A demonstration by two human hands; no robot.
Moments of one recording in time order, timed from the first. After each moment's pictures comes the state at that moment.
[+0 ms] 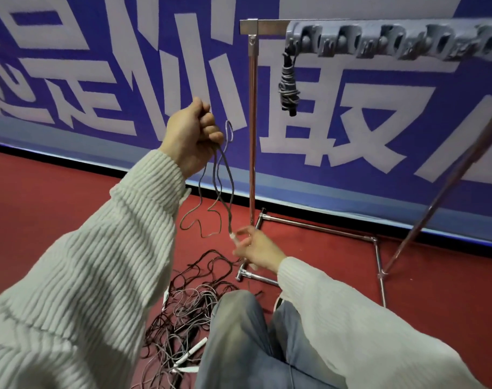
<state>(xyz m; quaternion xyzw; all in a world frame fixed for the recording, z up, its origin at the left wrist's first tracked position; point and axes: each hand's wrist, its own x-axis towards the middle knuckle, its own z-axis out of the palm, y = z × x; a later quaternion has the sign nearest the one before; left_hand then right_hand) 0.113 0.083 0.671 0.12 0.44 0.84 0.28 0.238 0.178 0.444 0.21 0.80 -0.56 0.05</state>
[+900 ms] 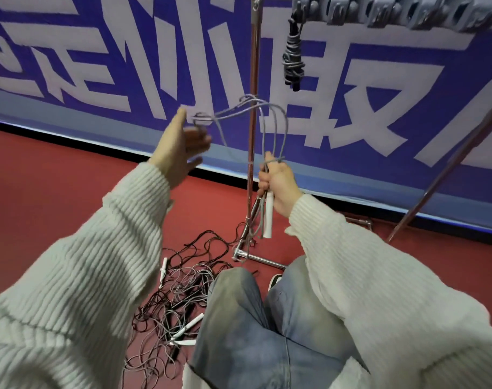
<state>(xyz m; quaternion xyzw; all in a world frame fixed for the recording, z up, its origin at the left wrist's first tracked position) 0.096 0.045 0.598 0.10 0.66 0.70 0.26 0.222 0.202 0.533 0.28 0.53 -0.78 -0.18</state>
